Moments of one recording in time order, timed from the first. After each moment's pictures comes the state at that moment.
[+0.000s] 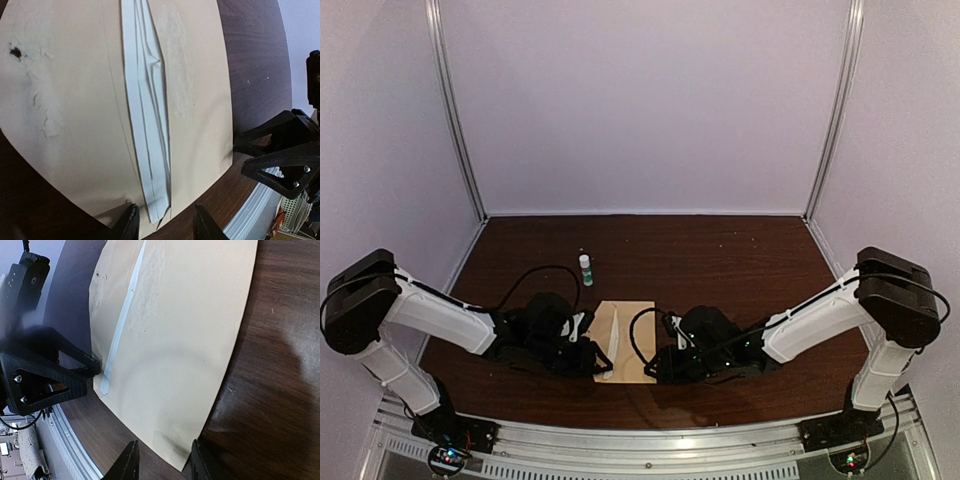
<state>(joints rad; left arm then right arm) -0.92 1.55 0.53 0.18 0.31 -0.91 1.10 1.75 0.72 0.30 -0.15 0.97</state>
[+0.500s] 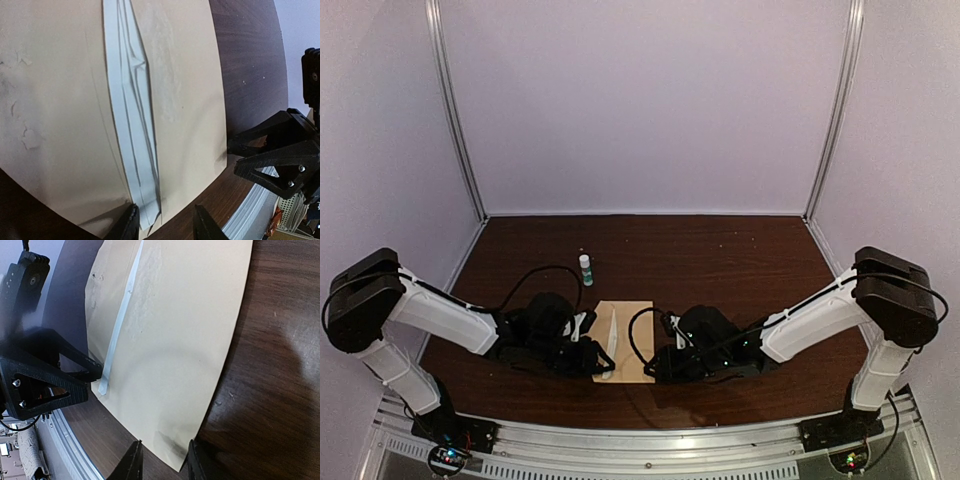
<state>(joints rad) -0.92 1.57 0.53 0.22 0.33 -0.92 1.10 1.77 0.73 0.30 -0.15 0.97</state>
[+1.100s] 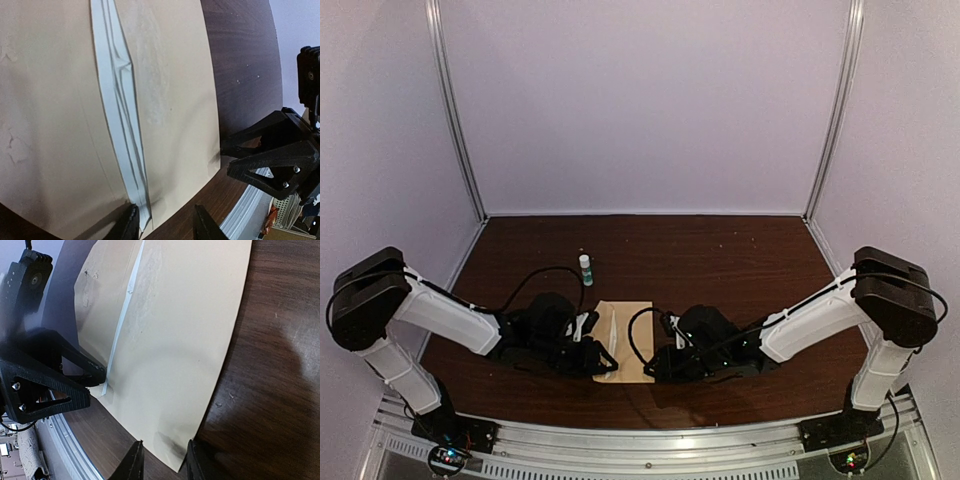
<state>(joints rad) -0.92 1.59 0.53 0.27 0.36 -0.93 1.10 1.77 0.74 0.30 -0.15 0.97</state>
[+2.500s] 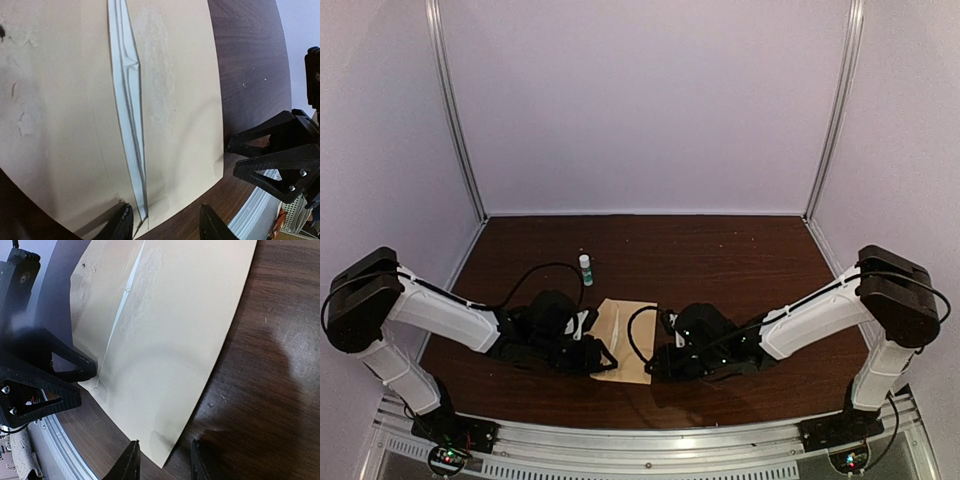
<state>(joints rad) -0.93 1.56 0.56 0.17 0.30 -0.91 1.10 1.75 0.77 0.21 -0.12 0.95</state>
